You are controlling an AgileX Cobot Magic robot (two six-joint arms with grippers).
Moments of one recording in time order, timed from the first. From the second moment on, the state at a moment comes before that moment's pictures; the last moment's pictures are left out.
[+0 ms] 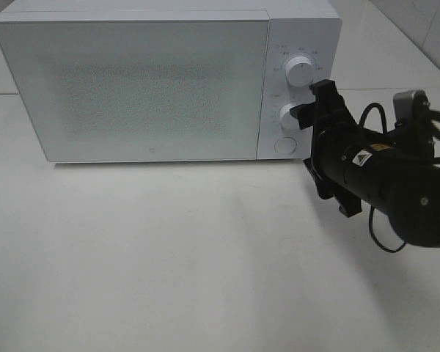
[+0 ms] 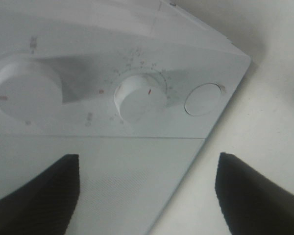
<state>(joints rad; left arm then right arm) 0.04 0.00 -0.50 -0.02 1.05 0.05 0.59 1.71 -0.52 0.52 -0.85 1.05</state>
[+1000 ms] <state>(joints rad) 0.04 0.00 -0.50 -0.02 1.05 0.05 0.29 1.21 -0.74 0.17 0.74 -0.08</state>
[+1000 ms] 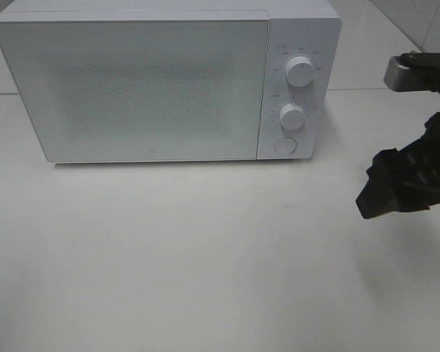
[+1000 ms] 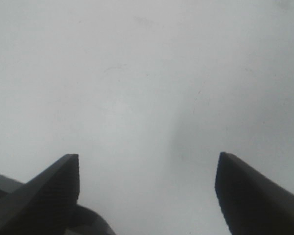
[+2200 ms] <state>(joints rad) 0.04 0.00 -0.50 -0.02 1.05 0.05 0.29 0.02 -0.66 0.01 1.13 -0.08</state>
